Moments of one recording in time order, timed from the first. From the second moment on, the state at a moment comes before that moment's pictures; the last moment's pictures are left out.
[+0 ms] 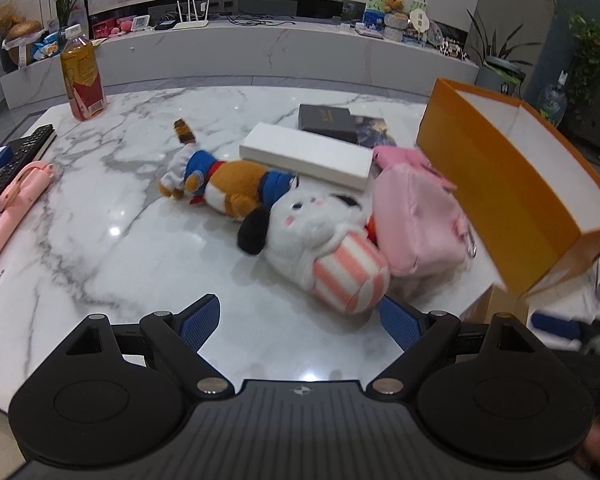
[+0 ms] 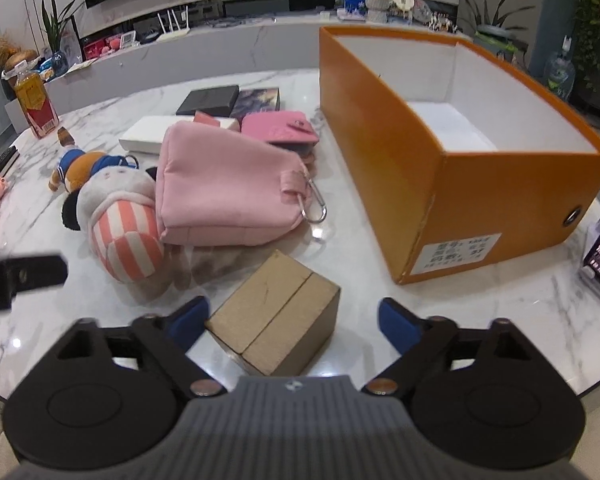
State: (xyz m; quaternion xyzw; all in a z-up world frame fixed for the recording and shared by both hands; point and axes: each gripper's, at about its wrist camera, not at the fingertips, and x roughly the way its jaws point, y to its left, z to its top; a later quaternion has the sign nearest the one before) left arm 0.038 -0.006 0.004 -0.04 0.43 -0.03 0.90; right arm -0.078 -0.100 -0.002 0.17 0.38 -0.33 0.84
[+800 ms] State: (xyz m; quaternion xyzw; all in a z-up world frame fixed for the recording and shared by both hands) left arm 0.109 -0.032 -0.028 -0.08 0.49 0.03 0.87; right arm -0.081 -0.104 -0.010 0.20 0.38 -0.33 0.84
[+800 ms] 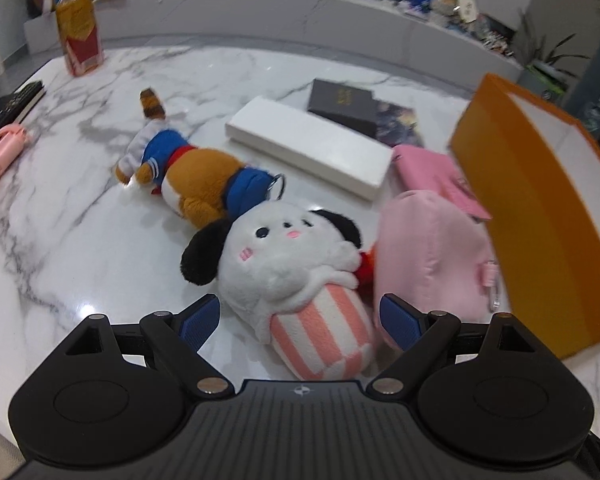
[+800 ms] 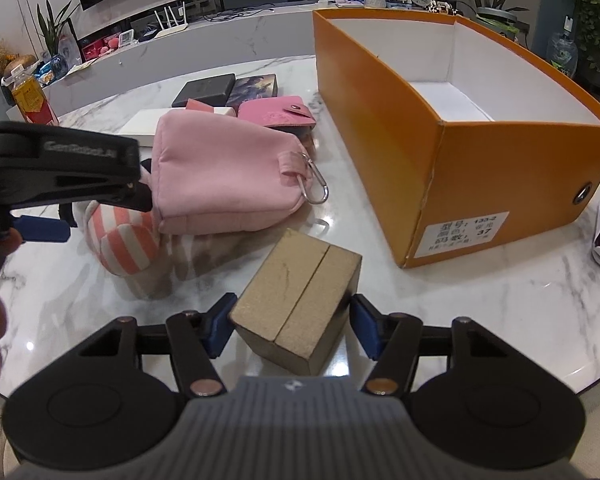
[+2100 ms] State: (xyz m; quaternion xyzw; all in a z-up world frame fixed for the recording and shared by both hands) left arm 0.058 0.005 -0.022 -0.07 0.48 -0.04 0.87; right arm -0.079 -0.099 -0.010 0.19 0.37 -0.31 0.85
